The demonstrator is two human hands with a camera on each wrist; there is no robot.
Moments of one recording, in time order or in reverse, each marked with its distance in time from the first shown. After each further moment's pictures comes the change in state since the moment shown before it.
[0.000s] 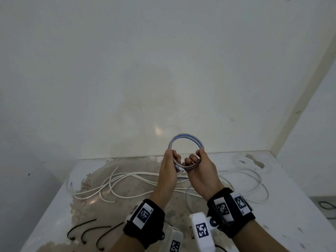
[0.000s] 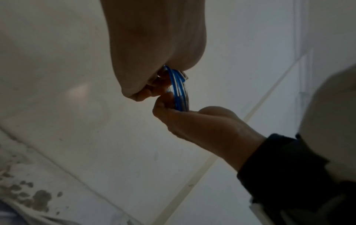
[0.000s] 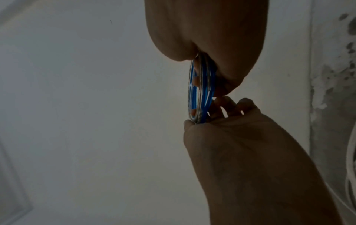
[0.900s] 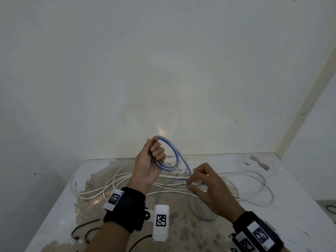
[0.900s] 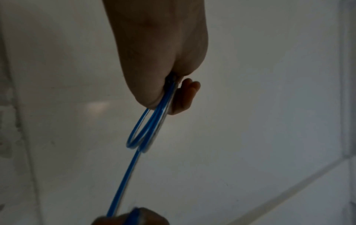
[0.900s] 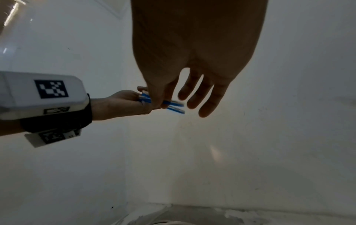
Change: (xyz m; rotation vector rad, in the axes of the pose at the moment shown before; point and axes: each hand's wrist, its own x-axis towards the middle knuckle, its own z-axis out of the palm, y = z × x) left_hand 0.032 0.047 -0.051 -0.790 -0.154 -0.245; right_hand -0.010 -0.010 -0.077 -1.568 -0.563 -0.867
